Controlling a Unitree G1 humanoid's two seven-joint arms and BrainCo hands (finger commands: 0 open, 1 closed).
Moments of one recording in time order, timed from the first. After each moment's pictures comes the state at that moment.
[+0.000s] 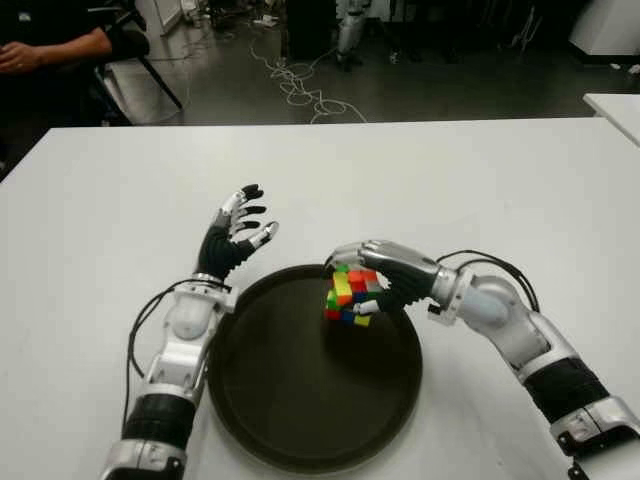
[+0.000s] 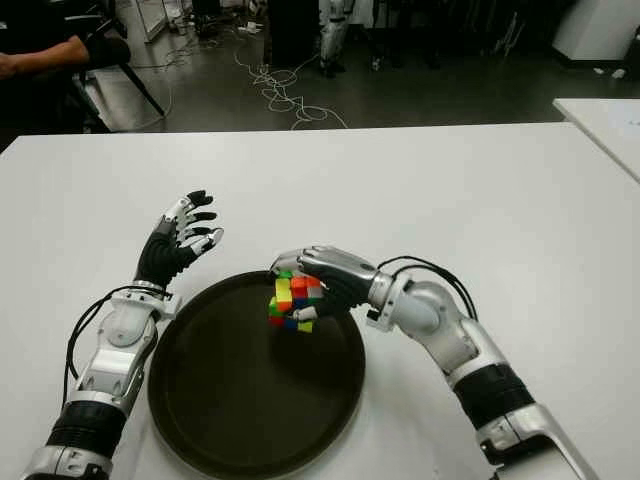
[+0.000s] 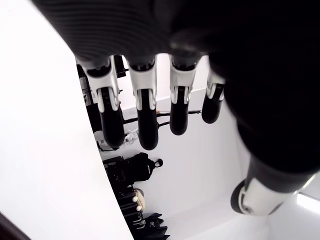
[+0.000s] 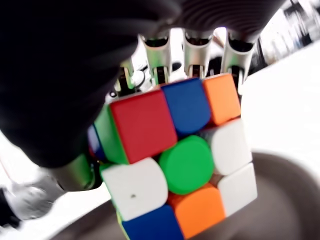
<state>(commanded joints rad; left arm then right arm) -0.25 0.08 -0.02 0.39 0.10 -0.31 -0.01 -0.40 -0.35 0.35 0.40 -0.58 -0.76 0.13</state>
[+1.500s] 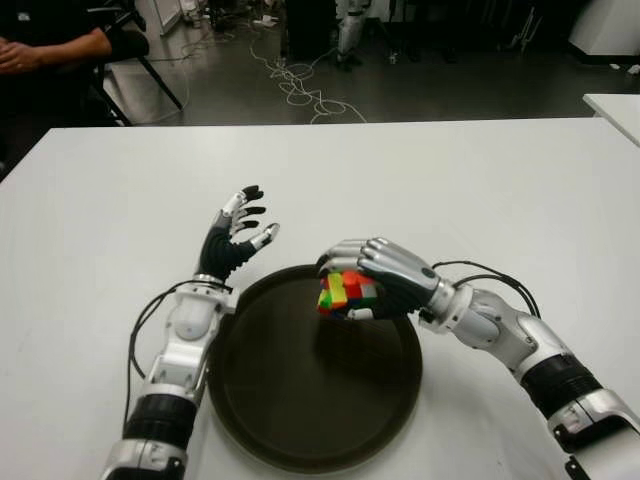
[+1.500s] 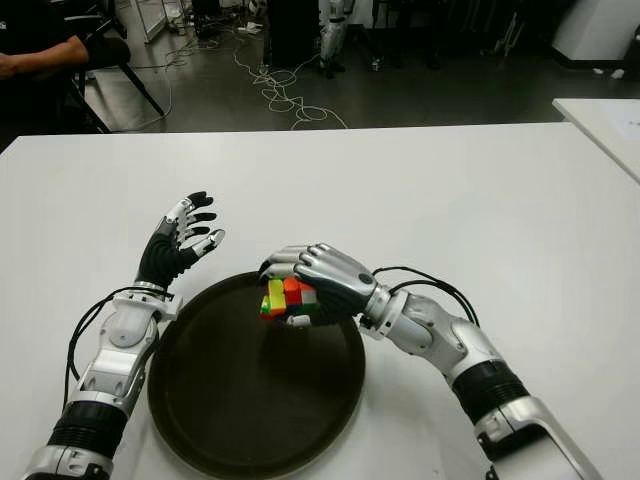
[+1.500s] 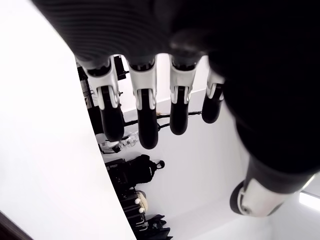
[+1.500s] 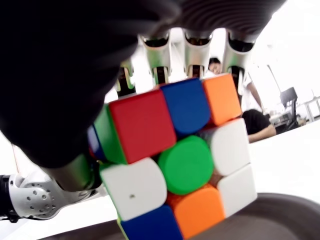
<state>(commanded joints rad) -0.26 0.08 -0.03 0.41 0.11 -0.33 0.00 -0.40 -0.35 0.42 0.47 -0.59 -0.91 0.01</state>
